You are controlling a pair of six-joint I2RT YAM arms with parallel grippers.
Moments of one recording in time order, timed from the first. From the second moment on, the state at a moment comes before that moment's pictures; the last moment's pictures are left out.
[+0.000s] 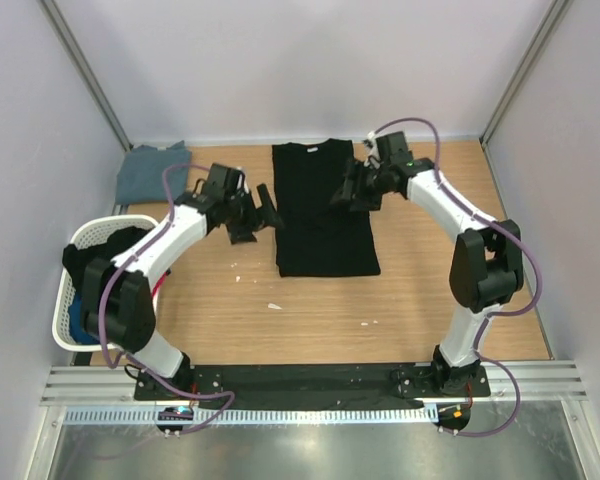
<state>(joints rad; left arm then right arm) -0.37 1.61 1.27 -0.58 0.27 -0.69 0.27 1.84 1.53 -0.59 -0.41 0.48</state>
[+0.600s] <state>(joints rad) -0.39 1.39 0.71 -0.25 0.12 -0.90 0.55 1.95 1.48 -0.53 -0.21 0.57</state>
